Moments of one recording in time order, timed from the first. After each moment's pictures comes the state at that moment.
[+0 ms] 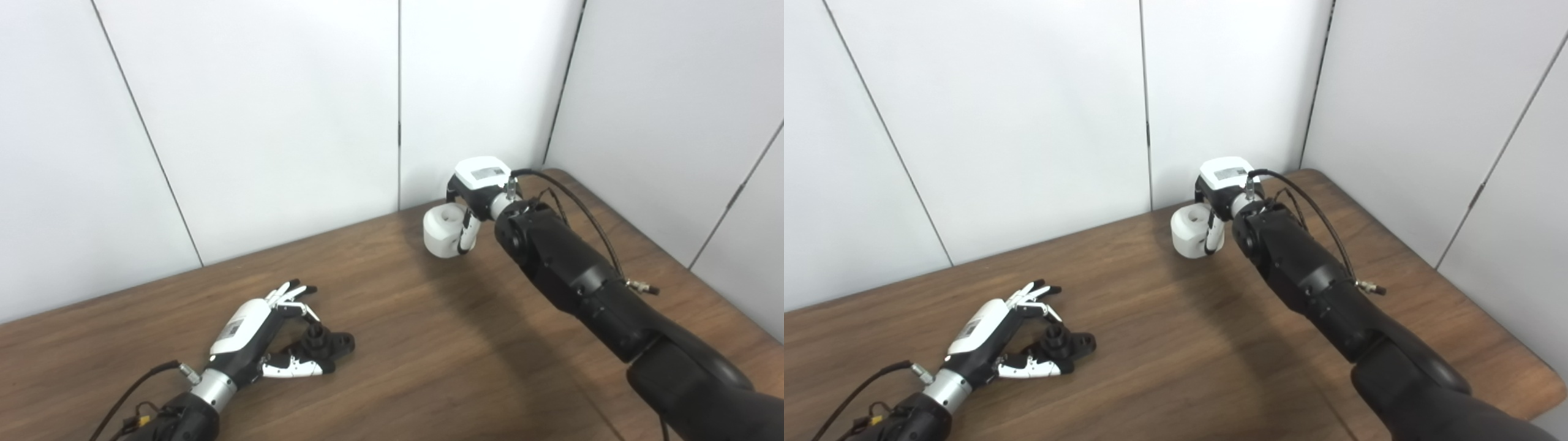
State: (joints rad) left arm -0.73 0.21 -0.88 0.87 0.31 -0.48 0.22; right arm -0.66 -0.60 0.28 0.35 -0.97 0.31 0.27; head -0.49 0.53
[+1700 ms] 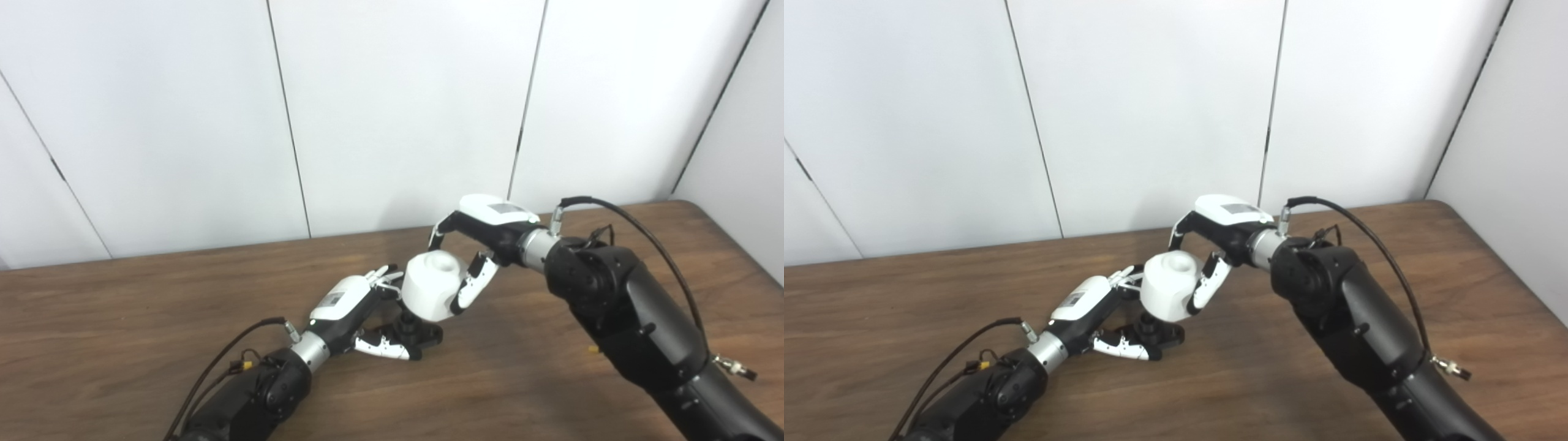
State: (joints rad) left arm -0.72 0.14 -0.78 0.90 0.41 -0.48 0.19; right arm -0.61 -0.46 0.32 -0.20 -0.73 0.38 0.66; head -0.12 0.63
